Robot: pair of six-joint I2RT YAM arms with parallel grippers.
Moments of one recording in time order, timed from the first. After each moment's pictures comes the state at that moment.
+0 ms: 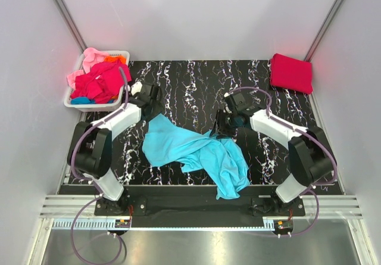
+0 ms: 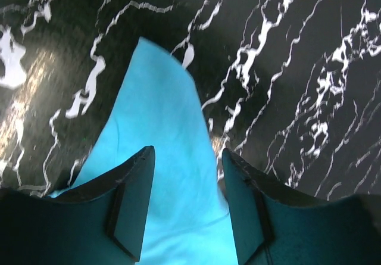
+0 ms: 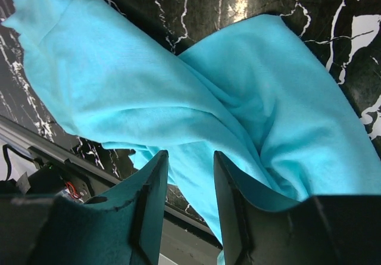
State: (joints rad) left arm -0.35 1.64 1.09 -0.39 -0.27 -0.94; right arm 0.50 1.62 1.06 -0.48 -0.31 0.64
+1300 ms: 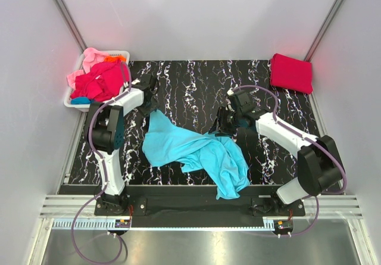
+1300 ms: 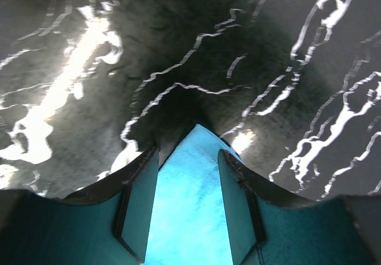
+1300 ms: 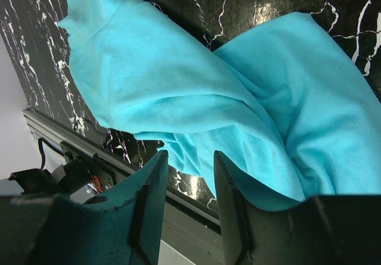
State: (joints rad) left arm -0.22 2.00 1.41 -0.58 -0.28 -0.90; right arm 0.51 1.51 1.03 -0.44 -0.34 0.70
